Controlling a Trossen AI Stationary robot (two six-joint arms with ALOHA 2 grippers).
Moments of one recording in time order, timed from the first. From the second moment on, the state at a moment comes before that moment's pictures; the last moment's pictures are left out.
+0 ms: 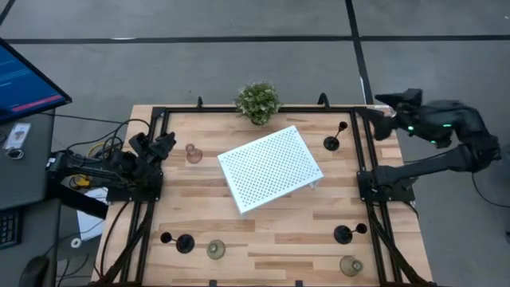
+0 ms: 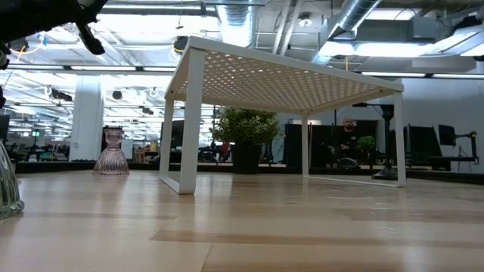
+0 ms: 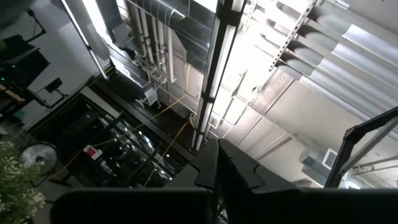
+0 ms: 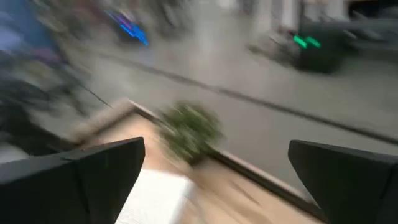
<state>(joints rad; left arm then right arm) -0.12 0.36 0.01 1.13 -0.47 -0.43 0.05 0.69 1.37 -1.12 0.81 0.48</state>
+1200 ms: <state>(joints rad) -0.12 0.36 0.01 1.13 -0.53 -0.42 -0.16 0.88 0.83 -1.29 0.59 1.17</state>
